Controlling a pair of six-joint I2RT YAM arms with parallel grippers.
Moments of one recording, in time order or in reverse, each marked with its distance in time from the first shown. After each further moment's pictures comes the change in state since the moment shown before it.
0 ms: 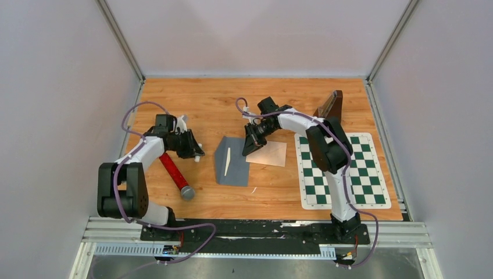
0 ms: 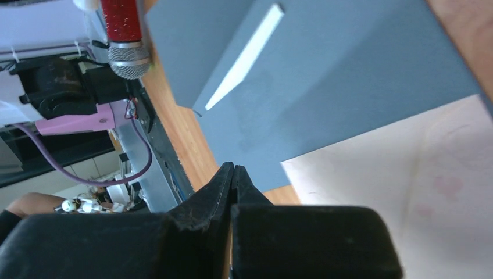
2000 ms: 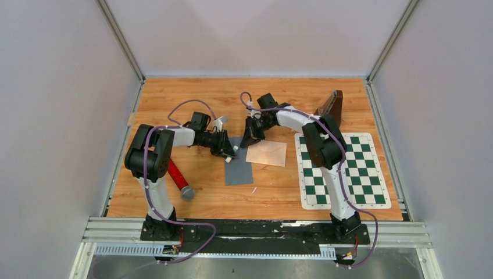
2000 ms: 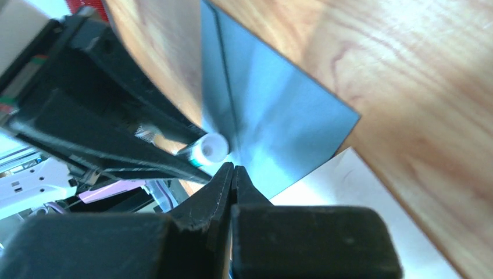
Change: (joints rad) left arm -0.275 0.453 0.126 0.327 0.354 0.000; right arm -0.025 0.142 0.115 0.086 0.113 0.294
